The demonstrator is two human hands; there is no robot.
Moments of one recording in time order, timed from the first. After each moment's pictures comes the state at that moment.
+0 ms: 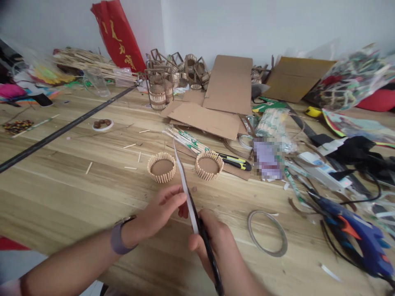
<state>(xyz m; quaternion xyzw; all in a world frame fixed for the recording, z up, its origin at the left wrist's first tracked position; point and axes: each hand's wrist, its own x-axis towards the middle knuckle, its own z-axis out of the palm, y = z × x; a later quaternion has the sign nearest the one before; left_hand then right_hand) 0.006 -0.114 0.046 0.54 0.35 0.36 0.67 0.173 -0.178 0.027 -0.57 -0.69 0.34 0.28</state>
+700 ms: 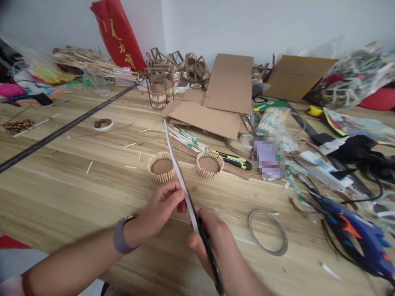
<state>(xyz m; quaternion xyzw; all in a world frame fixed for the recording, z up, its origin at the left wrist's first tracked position) 0.008 -0.116 0.039 0.53 0.38 0.41 0.64 0.170 -0.175 0.033 -0.55 -0.72 0.32 0.28</state>
